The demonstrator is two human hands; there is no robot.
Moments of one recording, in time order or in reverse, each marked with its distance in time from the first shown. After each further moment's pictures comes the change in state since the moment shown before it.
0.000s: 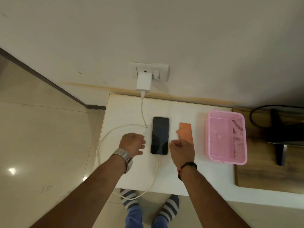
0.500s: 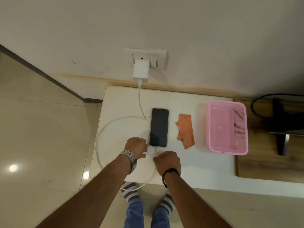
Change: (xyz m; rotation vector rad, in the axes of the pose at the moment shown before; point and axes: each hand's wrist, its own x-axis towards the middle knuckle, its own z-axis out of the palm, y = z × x) left_hand 0.033 -0.060 0.018 0.098 -0.037 -0.070; right_hand -0.039 0.043 0.048 -0.303 -0.168 0.191
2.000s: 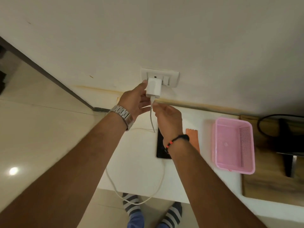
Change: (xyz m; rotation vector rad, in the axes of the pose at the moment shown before) left_hand -0.058 0.198 -0.058 -0.334 -0.159 0.361; right_hand -0.032 -0.186 -0.089 0.622 -0.013 -0.435
